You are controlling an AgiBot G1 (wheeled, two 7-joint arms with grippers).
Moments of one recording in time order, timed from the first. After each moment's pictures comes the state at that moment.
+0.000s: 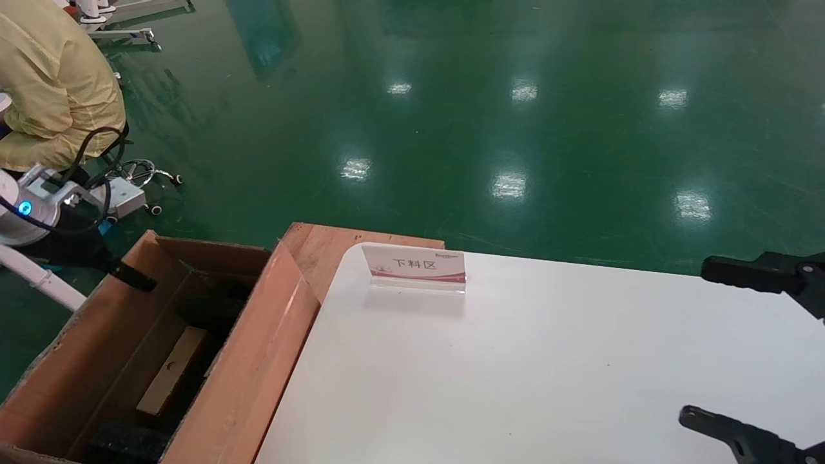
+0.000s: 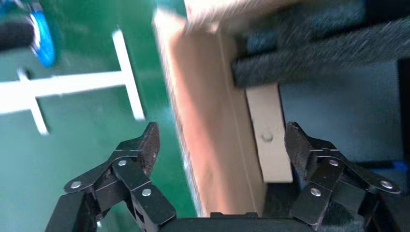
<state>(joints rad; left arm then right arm) -2.01 0.78 2.03 -0.07 1.14 1.10 -0.60 1.08 -0.60 -0.30 1.28 -0.72 -1.49 0.18</state>
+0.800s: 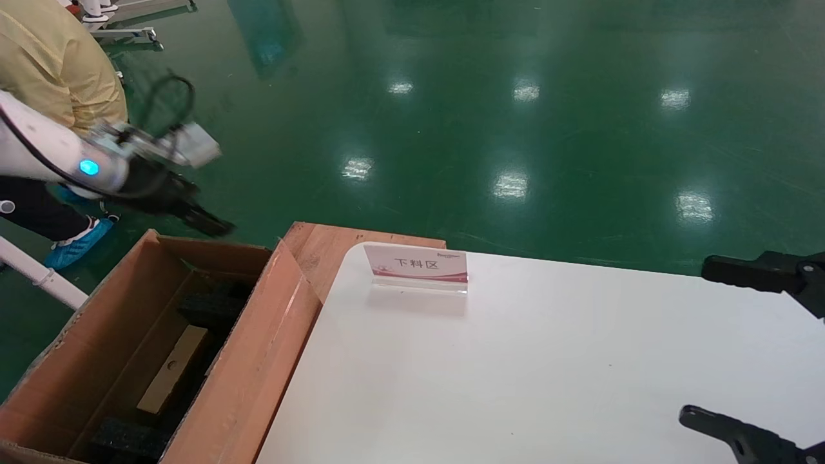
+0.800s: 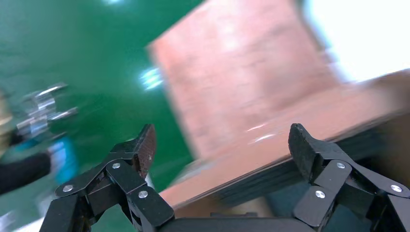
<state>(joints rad) -2.01 0.77 1.83 -0.30 1.05 1.01 -0.41 1.08 -0.60 -0.30 1.28 -0.71 -1.49 0.17</state>
